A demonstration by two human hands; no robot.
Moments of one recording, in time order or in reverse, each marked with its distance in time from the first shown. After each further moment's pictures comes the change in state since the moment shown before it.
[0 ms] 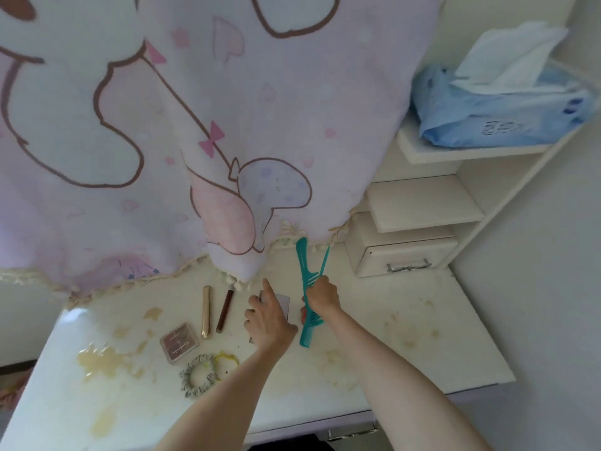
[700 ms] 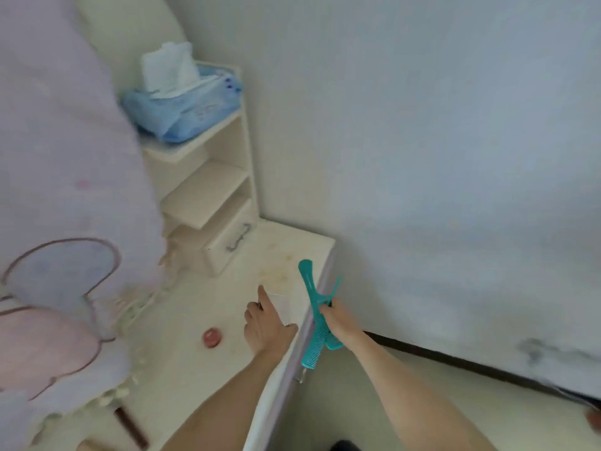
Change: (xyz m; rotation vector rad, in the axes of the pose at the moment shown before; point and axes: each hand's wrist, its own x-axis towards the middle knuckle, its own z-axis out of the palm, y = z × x) left_hand -0.101 0.040 0.019 0.165 -0.233 1.009; right_hand -0.185 0.166 -0.014 0.668 0.636 0.372
